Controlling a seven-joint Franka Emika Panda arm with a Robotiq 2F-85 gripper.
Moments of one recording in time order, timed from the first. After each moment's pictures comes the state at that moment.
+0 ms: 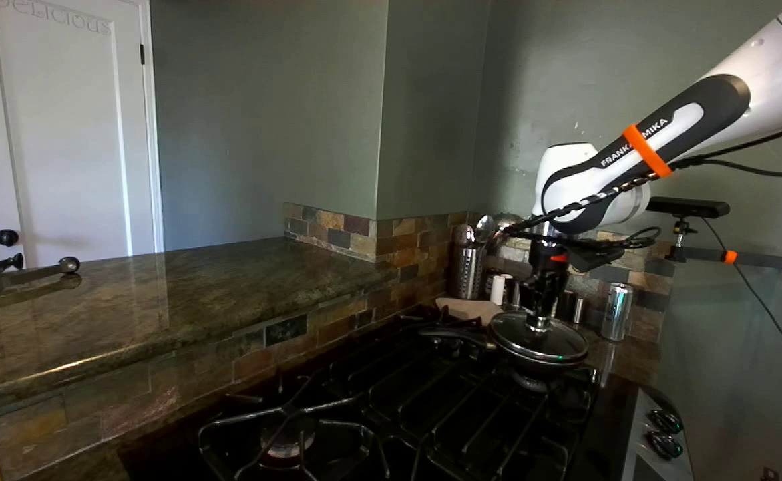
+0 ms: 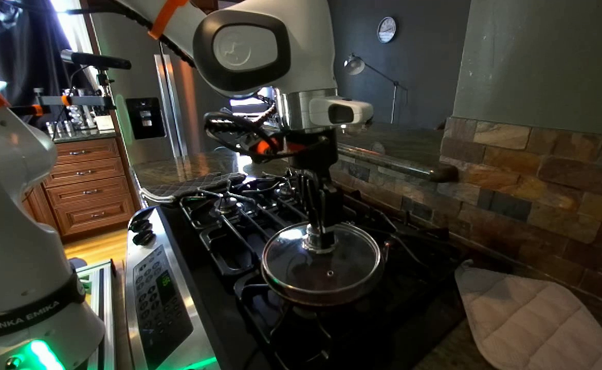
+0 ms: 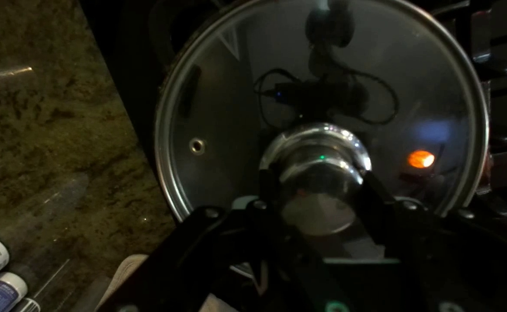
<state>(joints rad) -0.28 -0.24 -0.22 -2.50 -0.21 2.37 -0.10</state>
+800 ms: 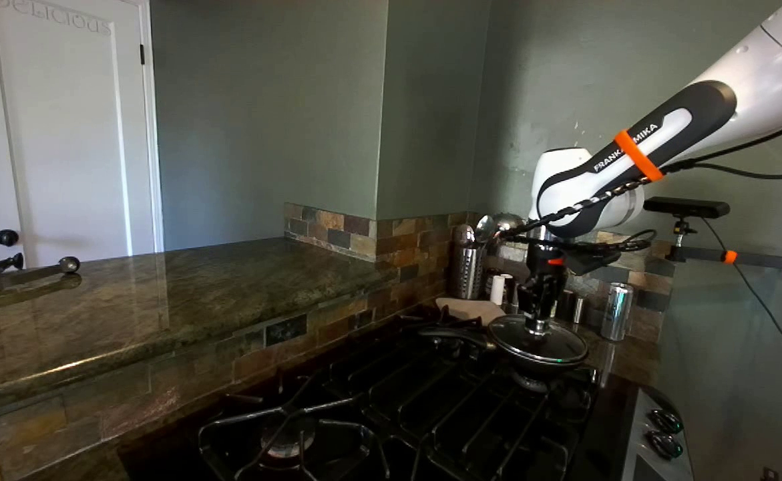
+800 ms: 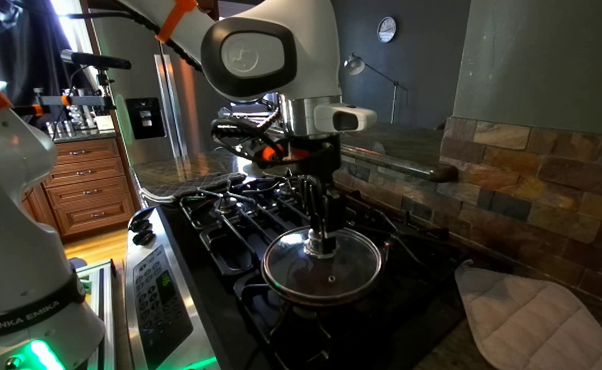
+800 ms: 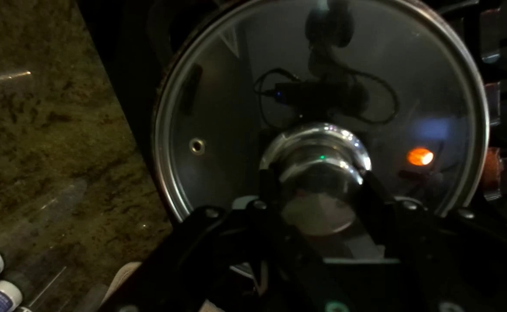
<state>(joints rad) -0.28 -0.21 -0.22 -2.49 -0.21 2.37 -0.10</state>
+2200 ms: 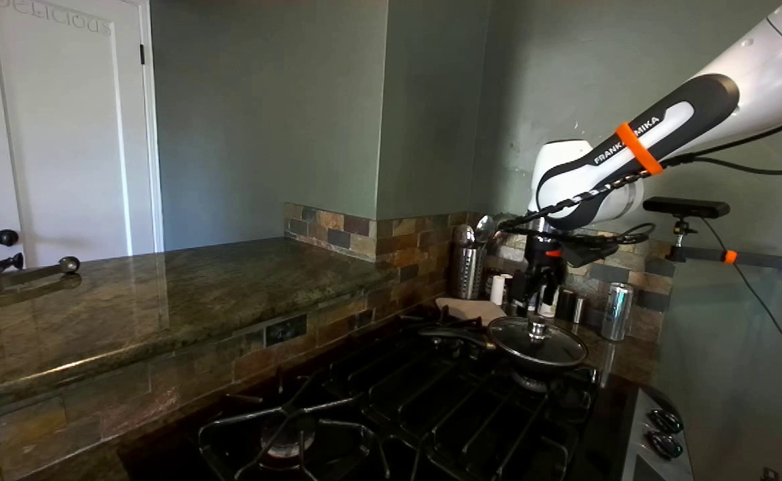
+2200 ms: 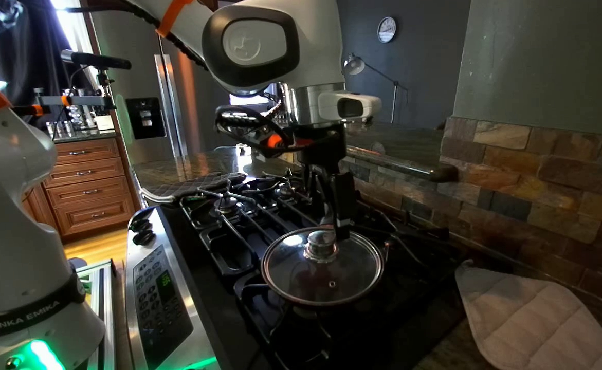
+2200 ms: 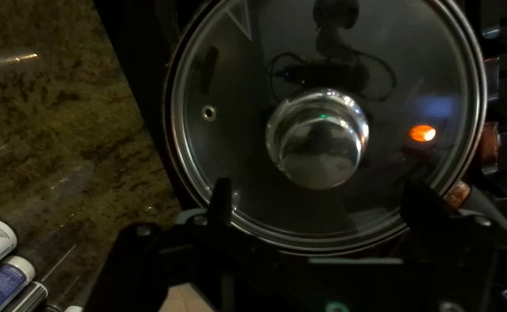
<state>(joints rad) -0.27 -0.22 -0.22 -2.46 -0.21 2.37 -0.10</state>
